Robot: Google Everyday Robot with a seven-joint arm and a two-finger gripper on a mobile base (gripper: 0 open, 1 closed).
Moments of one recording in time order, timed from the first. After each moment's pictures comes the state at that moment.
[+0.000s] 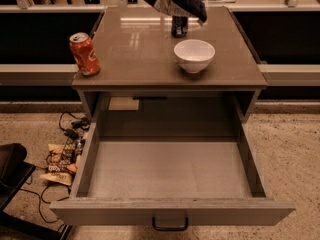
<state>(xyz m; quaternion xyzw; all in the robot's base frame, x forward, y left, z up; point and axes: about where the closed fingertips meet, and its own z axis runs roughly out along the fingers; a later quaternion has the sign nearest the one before) 0.659 -0.016 1.085 -0.46 0.73 -0.02 0.50</state>
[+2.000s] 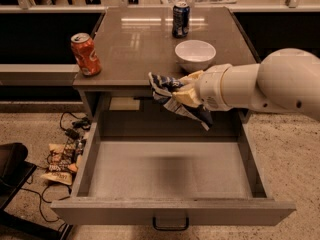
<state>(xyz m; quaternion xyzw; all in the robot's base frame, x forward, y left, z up) 0.553 -0.054 0.875 -0.47 0.73 0.13 0.48</state>
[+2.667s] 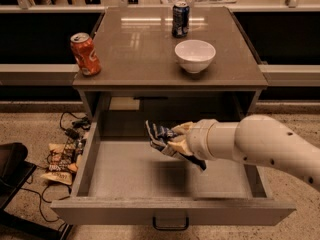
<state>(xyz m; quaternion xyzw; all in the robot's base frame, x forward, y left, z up) 0.506 -0.041 0.743 -0.49 0.74 0.14 0.44</state>
